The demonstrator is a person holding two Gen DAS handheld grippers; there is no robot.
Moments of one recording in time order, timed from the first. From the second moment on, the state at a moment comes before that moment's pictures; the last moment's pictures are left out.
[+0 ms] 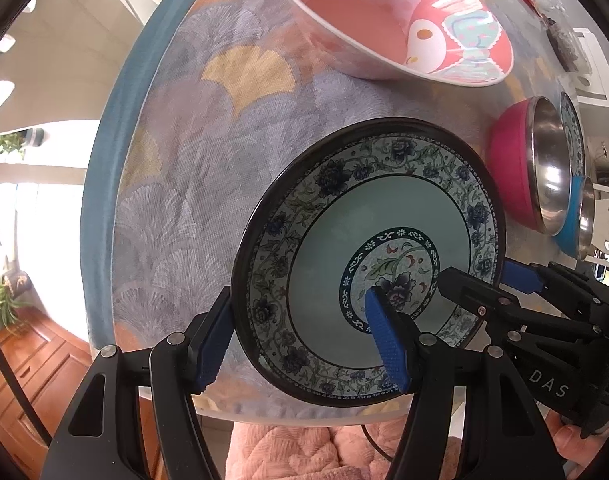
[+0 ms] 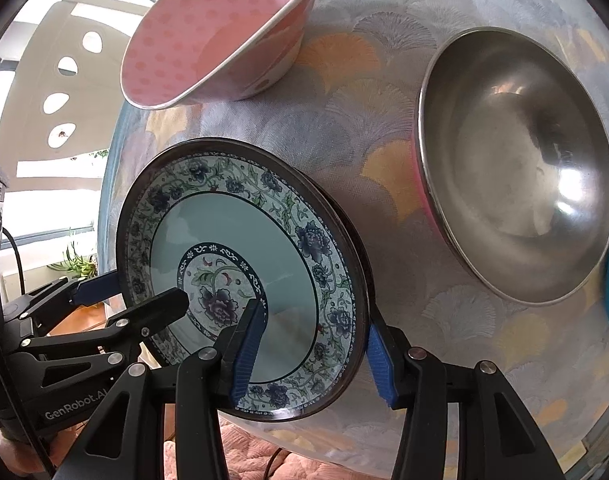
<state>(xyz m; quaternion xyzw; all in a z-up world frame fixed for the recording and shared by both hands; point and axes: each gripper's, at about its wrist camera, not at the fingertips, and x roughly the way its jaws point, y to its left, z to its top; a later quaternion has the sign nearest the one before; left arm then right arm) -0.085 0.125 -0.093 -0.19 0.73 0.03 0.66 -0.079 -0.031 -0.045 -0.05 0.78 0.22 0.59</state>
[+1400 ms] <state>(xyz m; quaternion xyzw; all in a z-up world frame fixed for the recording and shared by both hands) -0.120 0.156 -0.072 -0.18 0.72 0.04 0.67 -0.071 -0.026 -0.021 -0.03 0.77 0.22 0.60</state>
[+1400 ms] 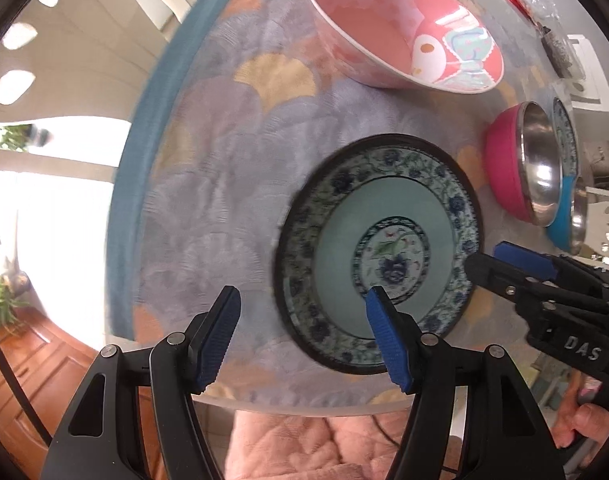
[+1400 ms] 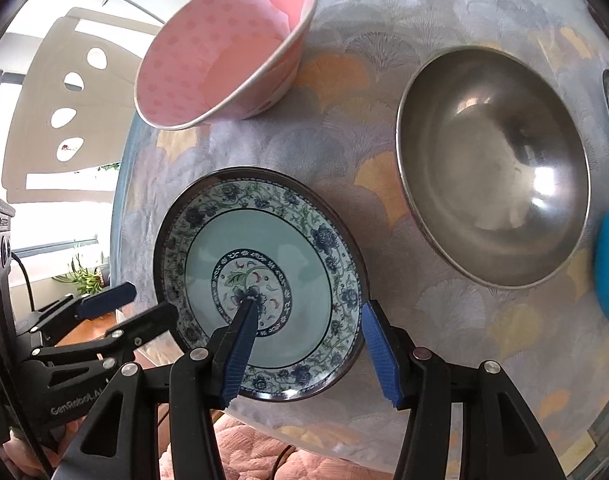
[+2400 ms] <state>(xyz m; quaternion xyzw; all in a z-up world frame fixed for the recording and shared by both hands) 0.004 0.085 0.059 -0.16 0.65 0.04 0.74 0.049 -0.110 0.120 -0.03 0.66 0.28 0.70</state>
